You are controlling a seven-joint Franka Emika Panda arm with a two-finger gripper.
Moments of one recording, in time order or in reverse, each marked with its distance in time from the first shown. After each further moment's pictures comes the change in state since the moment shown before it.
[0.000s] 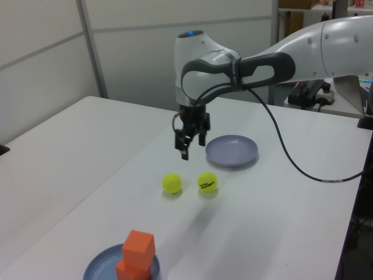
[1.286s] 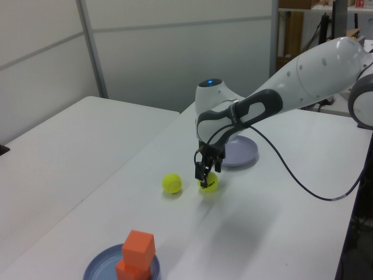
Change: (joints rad) arm -0.003 0.108 -0.085 -0.224 0.012 0.346 -0.101
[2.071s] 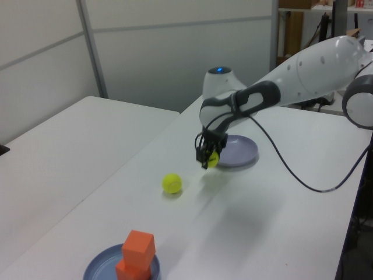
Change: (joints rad) arm -0.010 0.020 -0.094 0.070 0.083 0.049 -0.001
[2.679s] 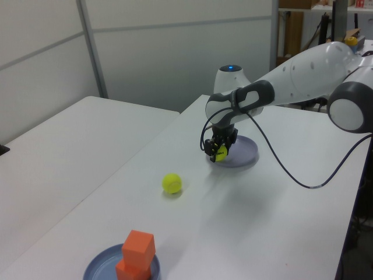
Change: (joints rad) arm -0.047 0.110 -0.059 0.086 0.082 0.012 -0.015
